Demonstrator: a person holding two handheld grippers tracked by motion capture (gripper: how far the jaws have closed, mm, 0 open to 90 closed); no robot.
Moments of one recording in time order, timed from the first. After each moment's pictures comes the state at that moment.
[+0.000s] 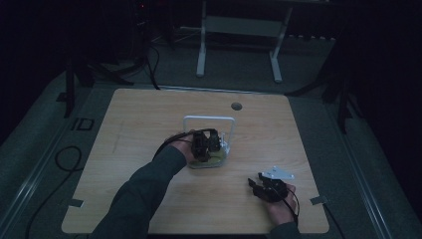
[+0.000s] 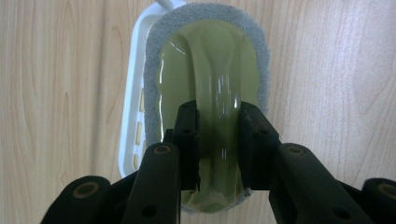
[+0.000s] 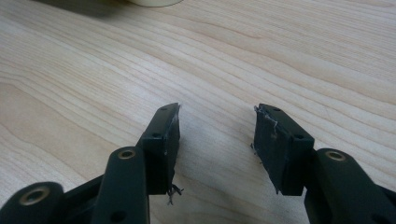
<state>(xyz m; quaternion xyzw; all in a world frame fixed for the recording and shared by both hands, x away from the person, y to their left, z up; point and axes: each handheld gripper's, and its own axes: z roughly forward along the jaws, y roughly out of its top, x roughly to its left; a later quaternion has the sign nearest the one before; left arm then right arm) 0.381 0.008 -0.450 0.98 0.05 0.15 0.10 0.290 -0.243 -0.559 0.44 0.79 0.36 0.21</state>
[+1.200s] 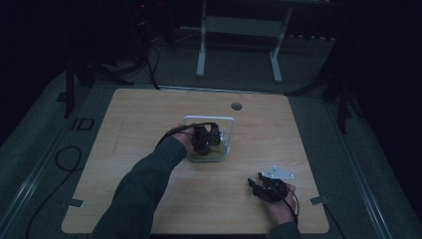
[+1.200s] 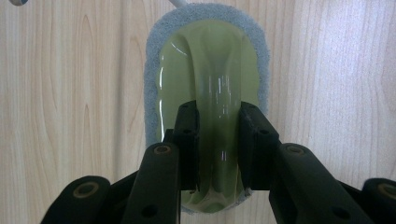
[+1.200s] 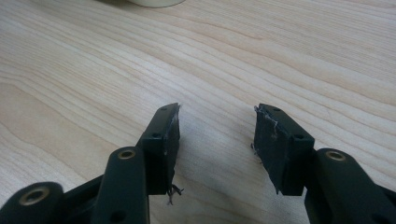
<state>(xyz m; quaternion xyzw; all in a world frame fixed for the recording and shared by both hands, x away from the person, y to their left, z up) 0.400 0.008 -0.447 0.98 0.02 0.15 0.10 0.291 -0.243 -0.559 0.44 0.80 0.36 0.21</state>
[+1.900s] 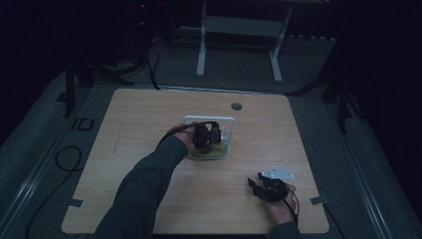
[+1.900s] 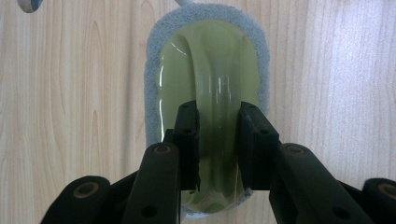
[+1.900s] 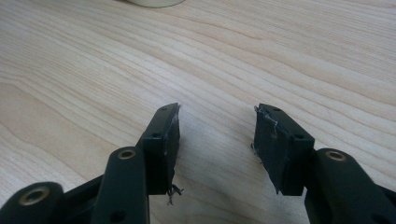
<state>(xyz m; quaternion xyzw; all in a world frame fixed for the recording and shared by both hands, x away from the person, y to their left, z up) 0.406 0.008 -0.450 0.98 0.02 0.17 0.11 0.291 -0.243 -0.559 0.44 0.80 0.36 0.20</state>
